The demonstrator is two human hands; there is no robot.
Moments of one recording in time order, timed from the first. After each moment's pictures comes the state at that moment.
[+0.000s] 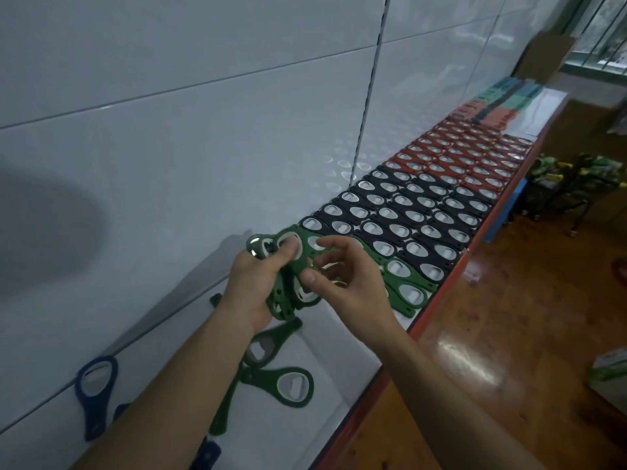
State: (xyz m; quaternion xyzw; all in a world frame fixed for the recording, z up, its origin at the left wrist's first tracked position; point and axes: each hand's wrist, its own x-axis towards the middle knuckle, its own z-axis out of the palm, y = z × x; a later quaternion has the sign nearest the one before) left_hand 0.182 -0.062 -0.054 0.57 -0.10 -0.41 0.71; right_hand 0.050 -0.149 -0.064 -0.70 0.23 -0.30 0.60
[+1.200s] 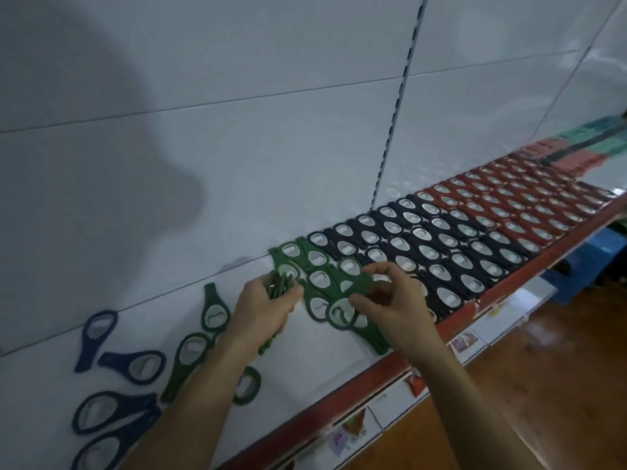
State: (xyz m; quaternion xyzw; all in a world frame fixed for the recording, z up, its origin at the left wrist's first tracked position) left_hand 0.119 -0.080 -0.077 0.78 -0.12 -0.23 0.57; right_hand -0.012 -0.259 -0.064 -0.75 0.20 -0.16 0.61
